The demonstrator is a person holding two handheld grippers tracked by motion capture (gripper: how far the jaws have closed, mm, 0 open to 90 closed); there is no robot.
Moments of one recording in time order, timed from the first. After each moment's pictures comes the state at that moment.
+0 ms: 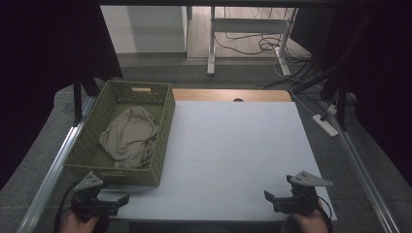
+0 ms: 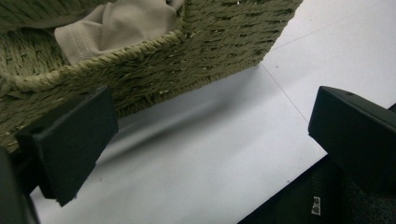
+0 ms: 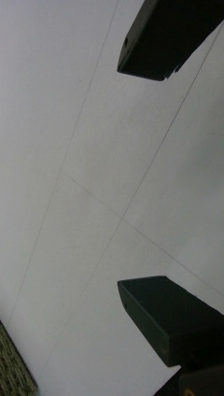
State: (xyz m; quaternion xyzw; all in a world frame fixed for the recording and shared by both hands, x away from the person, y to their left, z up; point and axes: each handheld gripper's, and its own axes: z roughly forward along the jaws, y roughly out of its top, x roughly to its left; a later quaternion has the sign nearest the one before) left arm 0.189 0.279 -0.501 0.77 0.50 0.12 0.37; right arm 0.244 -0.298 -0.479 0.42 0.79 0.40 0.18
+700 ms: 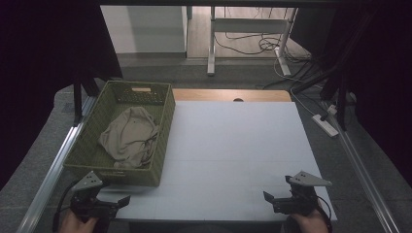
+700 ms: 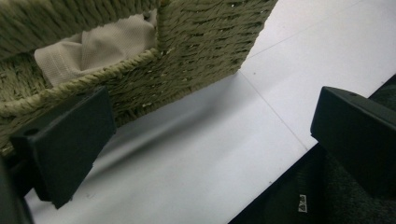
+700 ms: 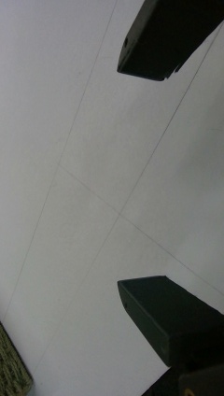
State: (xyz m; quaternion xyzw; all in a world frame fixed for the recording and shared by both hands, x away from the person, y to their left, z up) left arm 0.188 0.279 -0.492 0.79 0.47 0.10 0.39; right arm 0.244 -0.297 -0.480 0.42 0.80 0.40 0.17
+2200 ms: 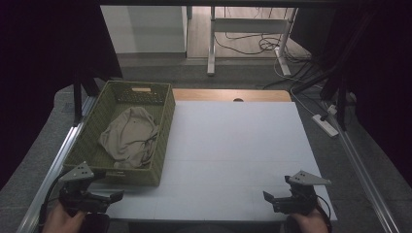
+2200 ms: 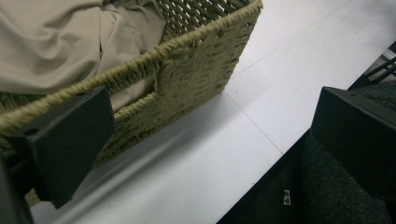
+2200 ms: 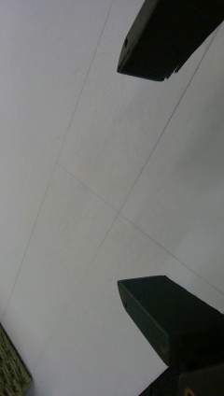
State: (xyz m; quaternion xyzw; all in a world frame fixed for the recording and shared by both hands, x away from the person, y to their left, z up) left arm 0.194 0.289 -0.449 0.80 0.44 0.10 0.40; right arm 0.247 -0.297 -0.481 0.42 0.80 0.40 0.17
